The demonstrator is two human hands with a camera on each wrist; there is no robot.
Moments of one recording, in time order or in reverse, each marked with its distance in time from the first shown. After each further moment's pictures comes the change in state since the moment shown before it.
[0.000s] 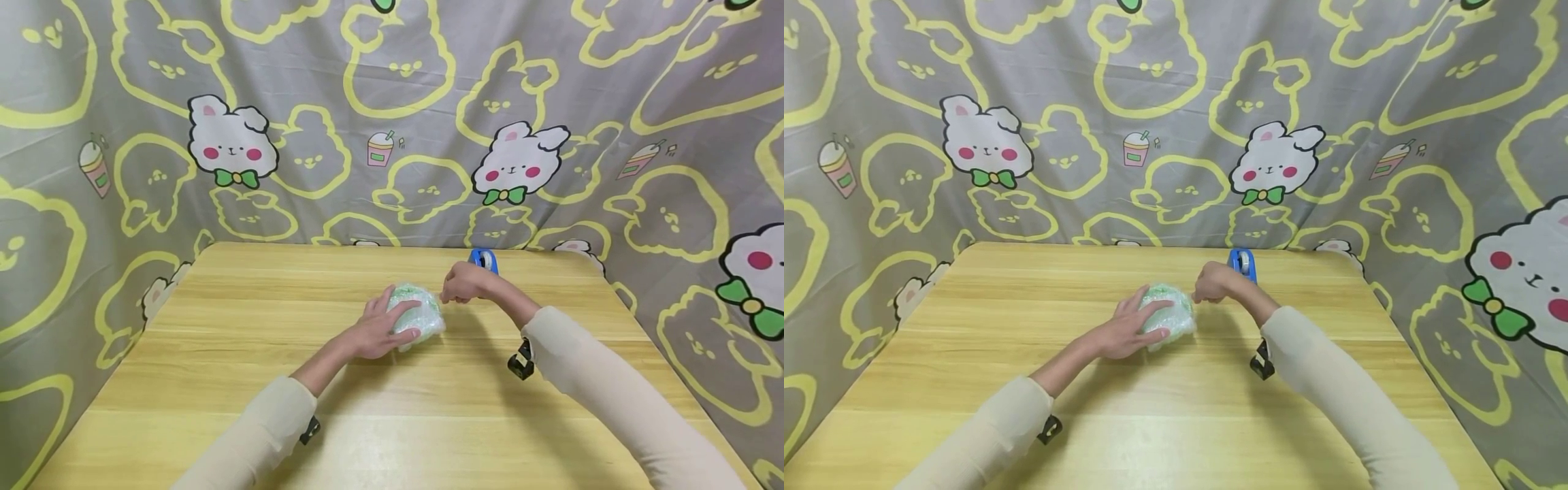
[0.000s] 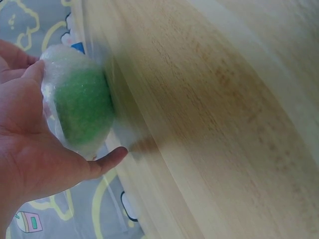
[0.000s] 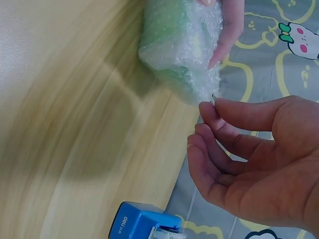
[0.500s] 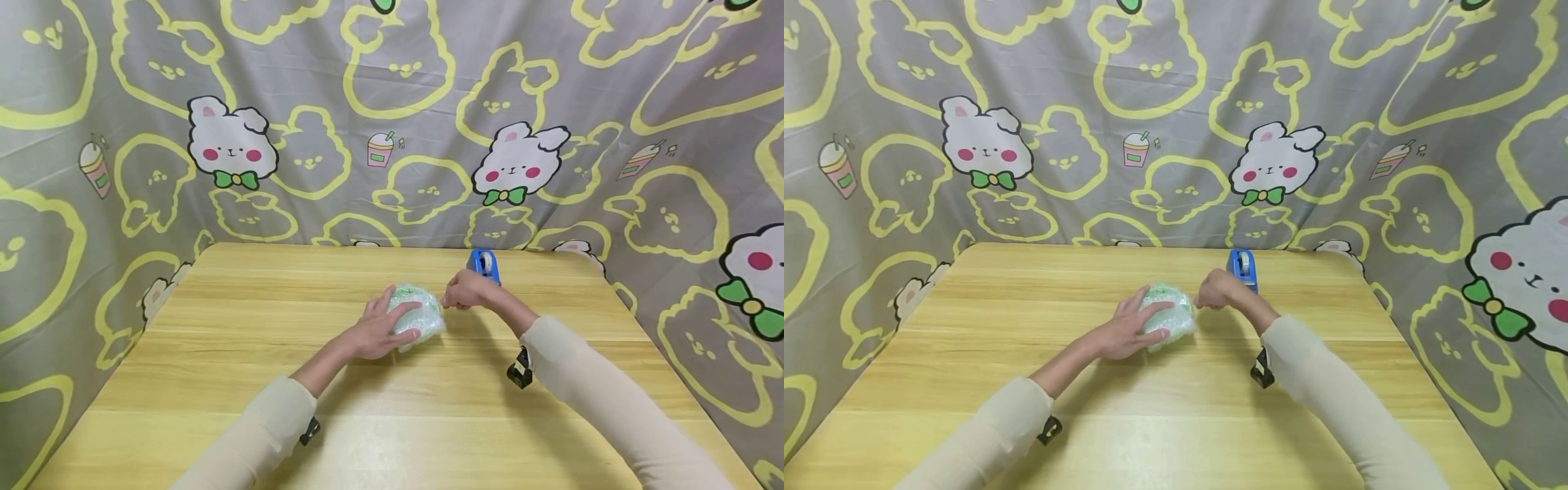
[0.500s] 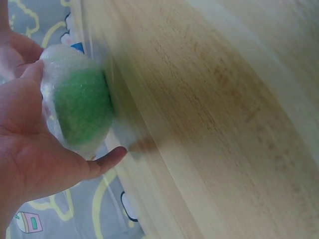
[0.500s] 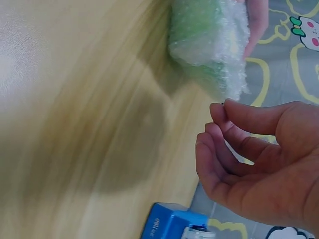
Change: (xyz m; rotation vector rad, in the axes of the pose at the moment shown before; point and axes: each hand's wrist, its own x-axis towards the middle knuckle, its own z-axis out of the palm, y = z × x) left_hand 0.001 -0.002 0.000 -0.006 -0.001 0.018; right_hand 0.011 0.021 0.017 0.121 0.055 0.011
